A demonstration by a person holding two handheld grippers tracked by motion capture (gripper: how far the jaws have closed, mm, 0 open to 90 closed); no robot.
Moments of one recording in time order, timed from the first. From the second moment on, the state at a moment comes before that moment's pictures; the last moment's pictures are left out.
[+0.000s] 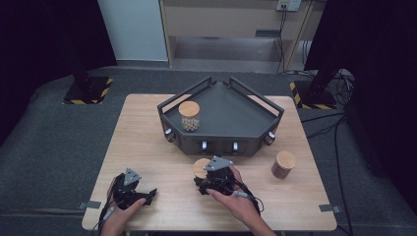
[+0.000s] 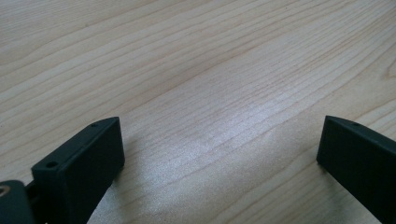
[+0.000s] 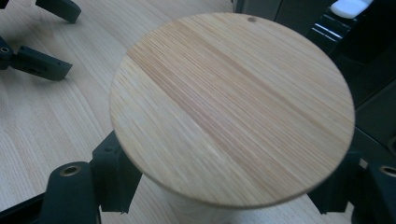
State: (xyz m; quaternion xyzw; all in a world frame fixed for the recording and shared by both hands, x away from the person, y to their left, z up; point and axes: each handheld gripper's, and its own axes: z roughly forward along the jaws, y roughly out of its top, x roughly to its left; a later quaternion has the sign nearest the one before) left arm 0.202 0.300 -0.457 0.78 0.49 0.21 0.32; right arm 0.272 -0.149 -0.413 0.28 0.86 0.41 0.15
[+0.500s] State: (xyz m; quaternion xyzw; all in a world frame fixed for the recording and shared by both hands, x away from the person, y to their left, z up) left arm 0.202 0.300 -0.457 0.78 0.49 0.21 0.32; right arm 0.271 -0.157 -0.400 0.28 0.86 0.41 0.15
